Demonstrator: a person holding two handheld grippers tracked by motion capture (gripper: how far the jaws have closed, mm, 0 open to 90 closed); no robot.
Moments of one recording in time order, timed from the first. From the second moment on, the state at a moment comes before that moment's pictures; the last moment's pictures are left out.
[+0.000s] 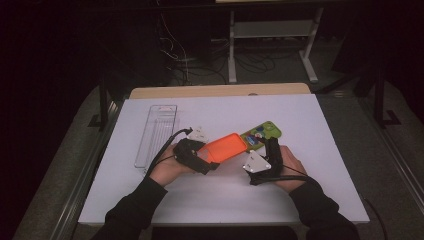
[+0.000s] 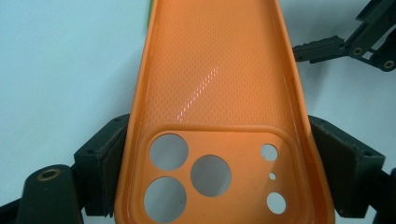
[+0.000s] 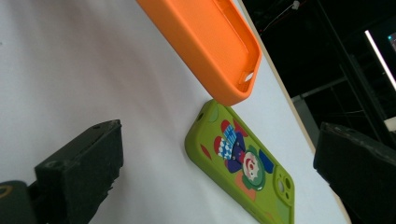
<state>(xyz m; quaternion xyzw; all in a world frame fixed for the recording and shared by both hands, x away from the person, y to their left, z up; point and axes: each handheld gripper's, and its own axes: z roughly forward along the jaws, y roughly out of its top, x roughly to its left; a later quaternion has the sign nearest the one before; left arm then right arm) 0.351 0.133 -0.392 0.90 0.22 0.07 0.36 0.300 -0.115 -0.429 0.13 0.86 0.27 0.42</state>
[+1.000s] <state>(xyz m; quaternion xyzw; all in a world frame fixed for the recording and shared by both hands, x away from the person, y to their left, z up) 0.349 0.131 -0.391 0.90 0.23 0.06 0.36 0.290 -0.096 -0.433 -0.02 0.81 0.20 0.55</state>
